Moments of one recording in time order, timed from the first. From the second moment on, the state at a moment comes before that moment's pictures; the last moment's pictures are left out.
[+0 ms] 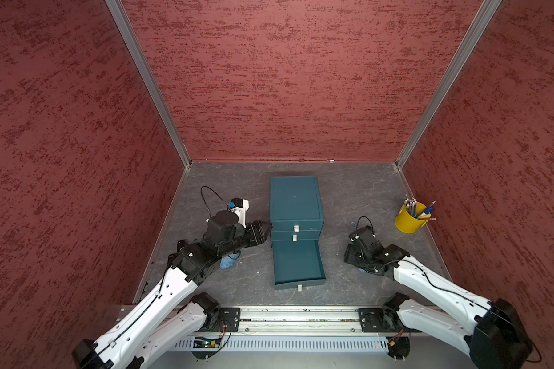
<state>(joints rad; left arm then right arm) -0.60 0.79 0.79 -0.51 0.16 -0.80 0.59 1.01 0.55 -0.70 0.16 0.90</state>
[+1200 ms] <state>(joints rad) -0.59 0.80 0.78 -0.52 0.16 -0.80 0.52 1.12 0.56 -0.65 0.17 0.91</state>
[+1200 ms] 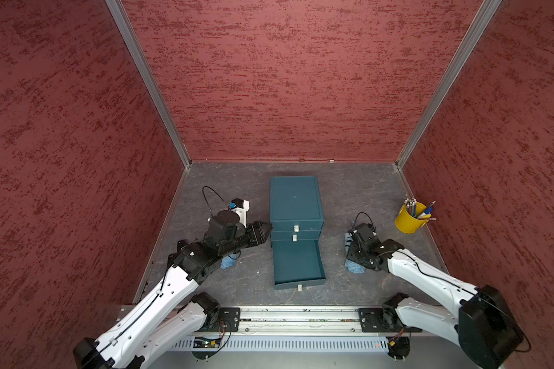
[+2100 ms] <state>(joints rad) -0.59 0.67 0.75 -0.39 0.33 -0.81 0.68 0.58 0.74 -0.84 0.14 0.87</state>
